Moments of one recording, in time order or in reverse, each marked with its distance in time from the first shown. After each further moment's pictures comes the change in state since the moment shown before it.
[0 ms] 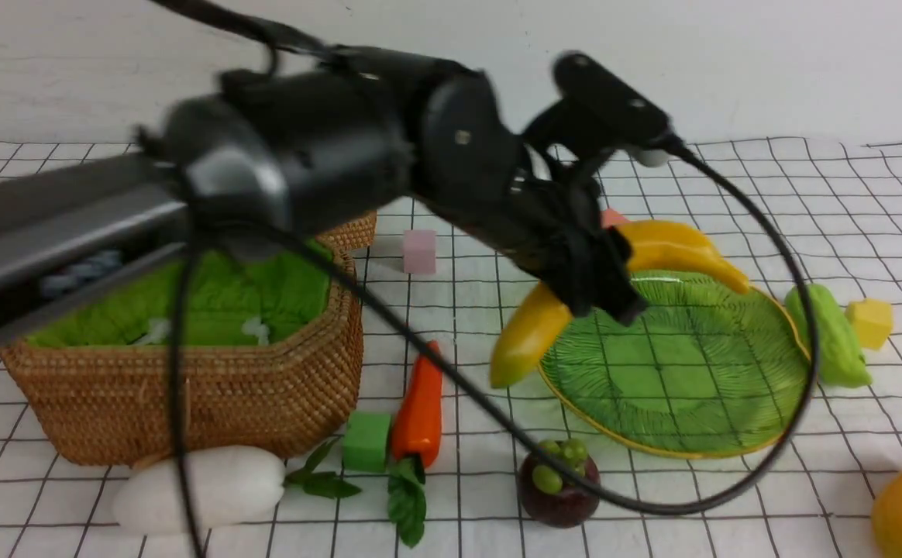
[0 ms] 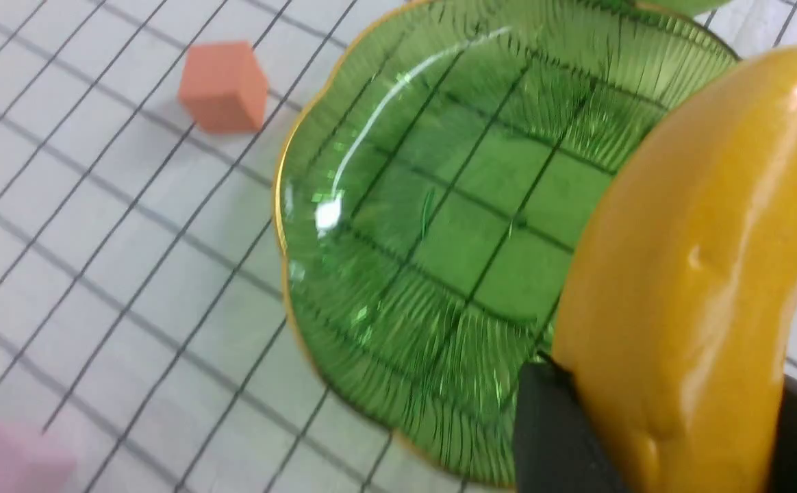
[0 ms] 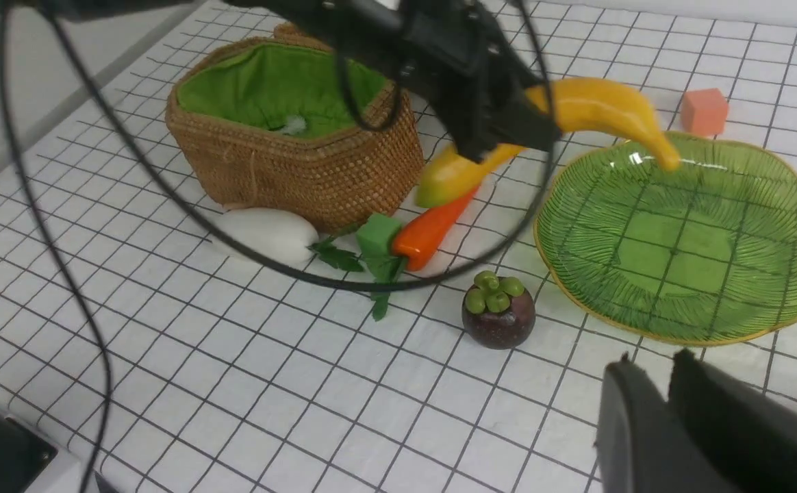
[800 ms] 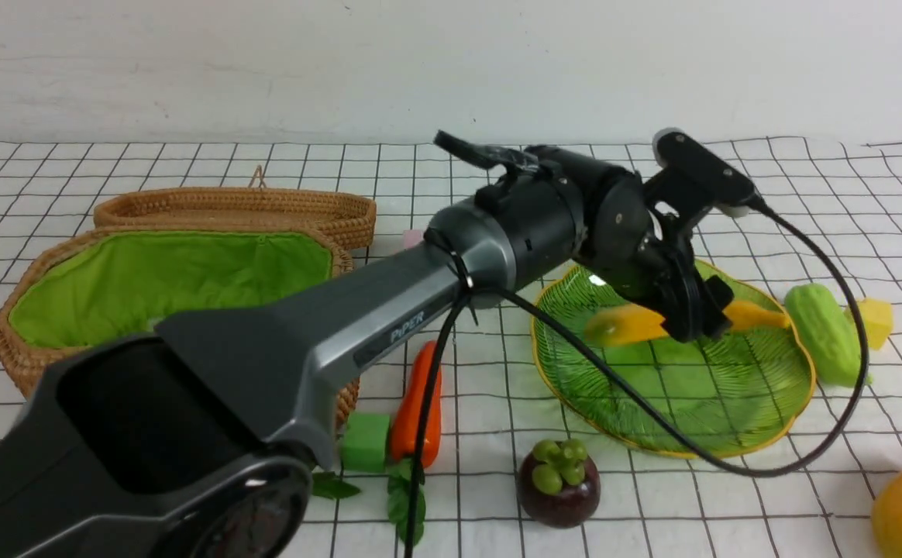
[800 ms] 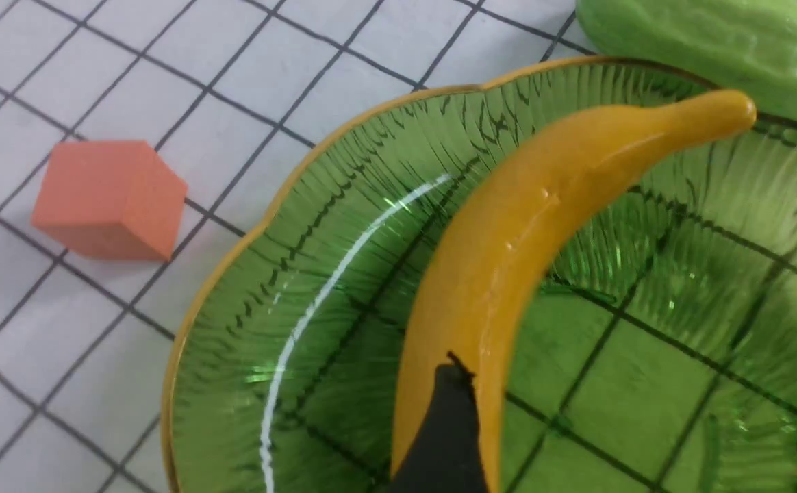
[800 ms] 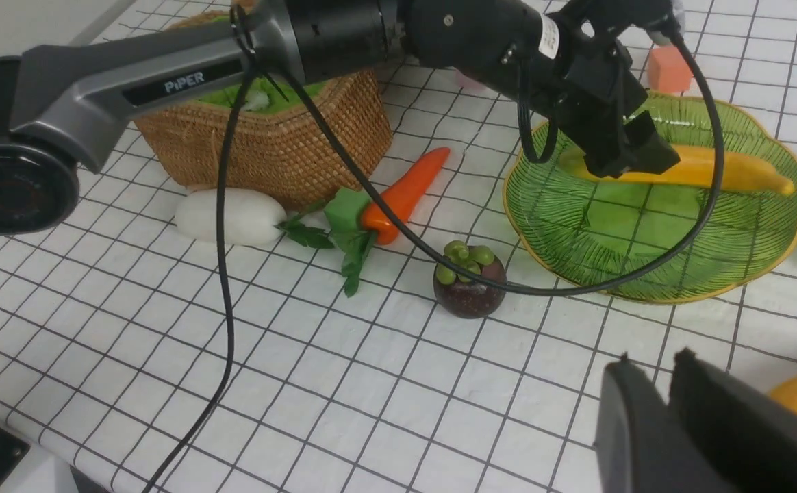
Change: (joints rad) right arm 0.000 0.000 0.000 -0.053 0.047 0.048; left arm -0.016 0.388 -0.461 0.023 0.083 -0.134
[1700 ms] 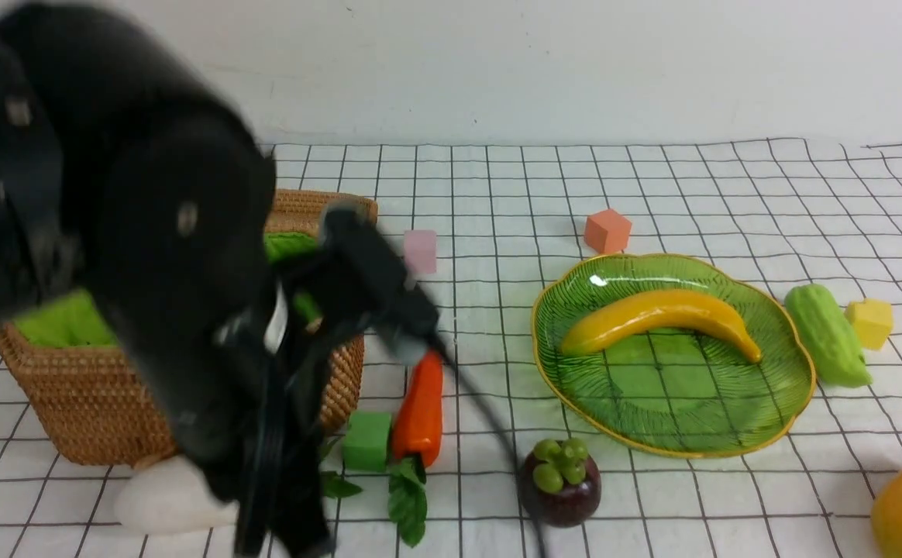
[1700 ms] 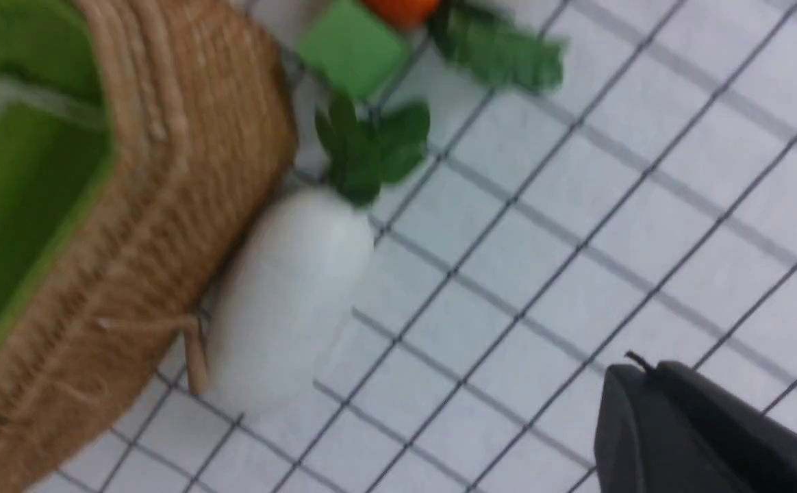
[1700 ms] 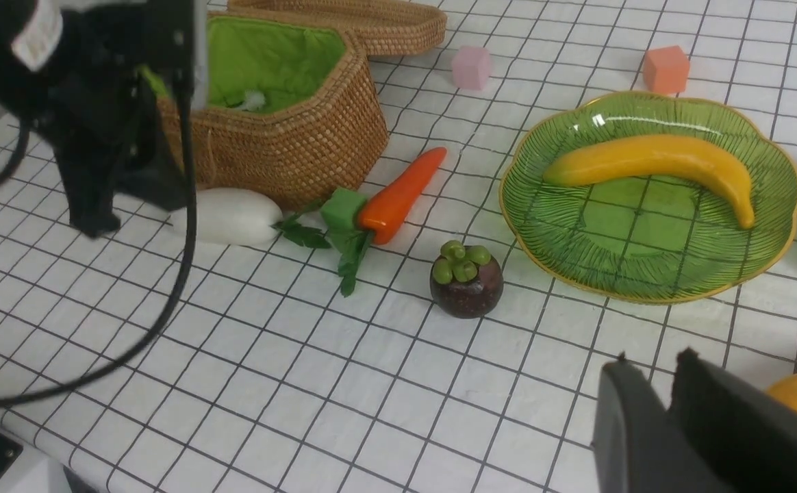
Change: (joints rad) right arm 0.000 0.000 0.000 -0.007 0.001 0.000; left arm 0.000 -0.944 1.073 0.307 0.529 -0.126
